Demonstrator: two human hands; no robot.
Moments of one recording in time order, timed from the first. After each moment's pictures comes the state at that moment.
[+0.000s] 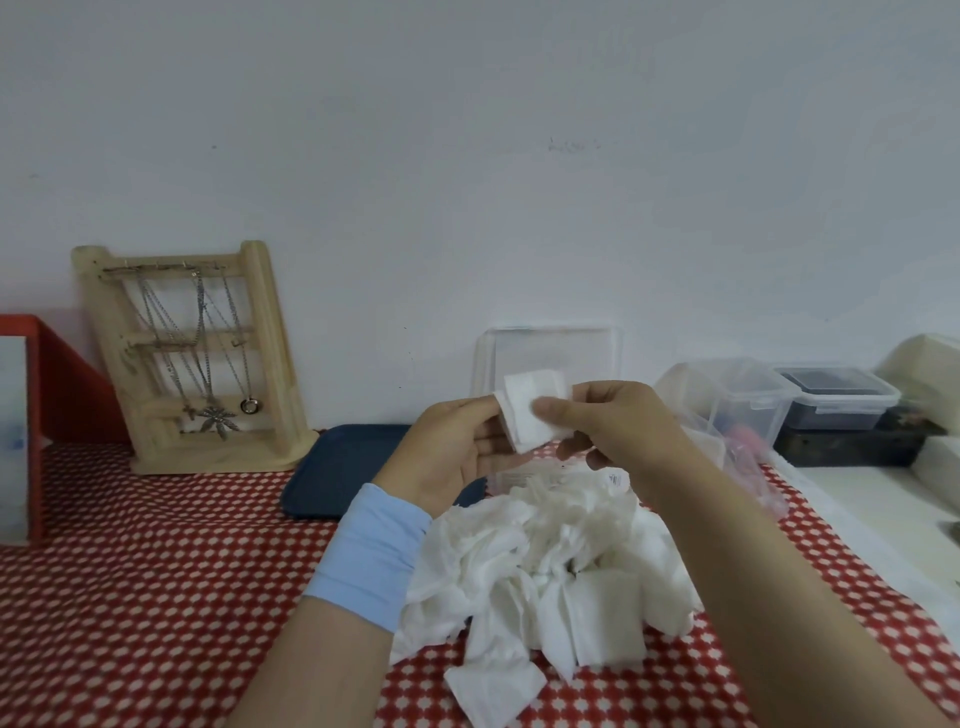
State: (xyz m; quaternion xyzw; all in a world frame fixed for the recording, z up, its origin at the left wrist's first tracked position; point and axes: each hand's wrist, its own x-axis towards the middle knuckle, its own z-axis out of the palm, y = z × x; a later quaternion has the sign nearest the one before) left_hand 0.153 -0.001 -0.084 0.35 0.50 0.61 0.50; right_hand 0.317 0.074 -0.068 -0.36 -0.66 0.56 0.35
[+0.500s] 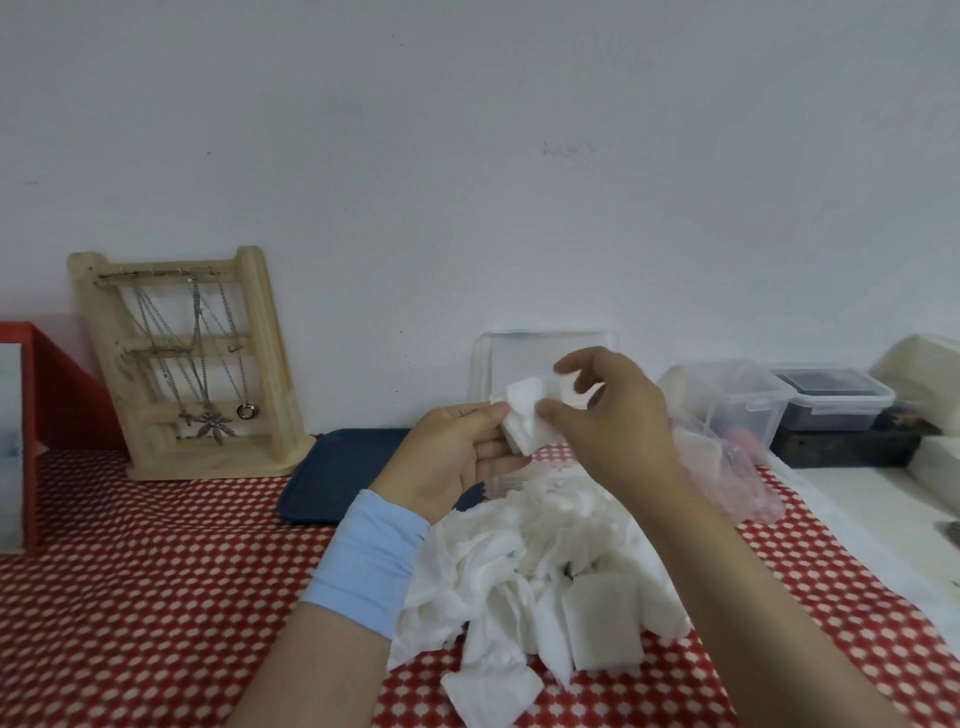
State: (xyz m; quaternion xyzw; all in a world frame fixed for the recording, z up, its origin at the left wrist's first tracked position) left_hand 0.152 0.001 -0.088 0.35 0.49 0.61 0.51; right_hand 0.306 0.071 -0.075 -0.41 -0.75 0.26 0.44
